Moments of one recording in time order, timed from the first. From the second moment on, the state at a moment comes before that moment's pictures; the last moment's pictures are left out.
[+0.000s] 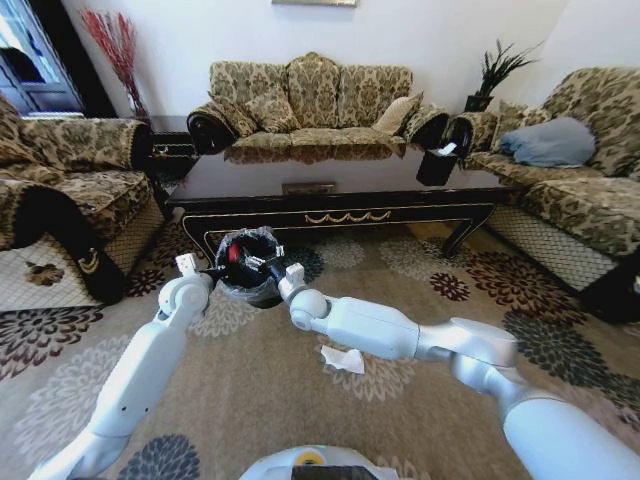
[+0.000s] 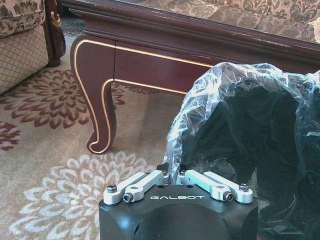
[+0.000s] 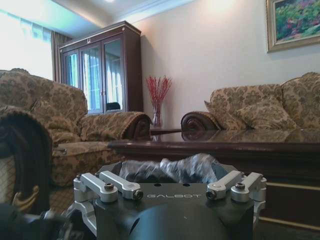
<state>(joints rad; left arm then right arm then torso) 0.77 -1.01 -0.33 -1.79 -1.10 0.67 -0.65 -0.08 1.25 -0.89 1.48 0.96 0.24 0.53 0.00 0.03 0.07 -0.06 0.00</state>
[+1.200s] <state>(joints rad) 0.79 -0.90 -0.42 -1.91 -1.15 0.71 -0.70 -0.46 0.87 -0.96 1.50 1.13 -0.04 0.63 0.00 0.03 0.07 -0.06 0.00</state>
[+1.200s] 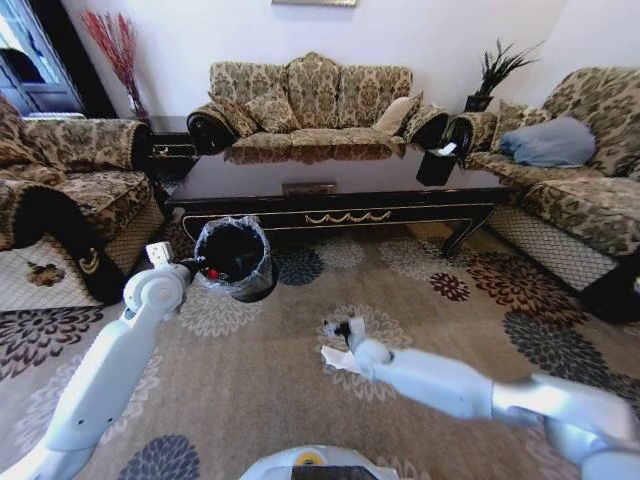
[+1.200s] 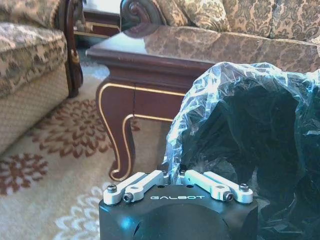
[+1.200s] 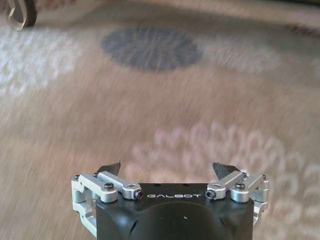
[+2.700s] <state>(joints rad) 0.84 -0.91 -0.42 -1.93 -1.02 0.68 -0.62 -0.17 0.93 -1.42 0.86 0.78 0.38 -0.42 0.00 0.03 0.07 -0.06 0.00</state>
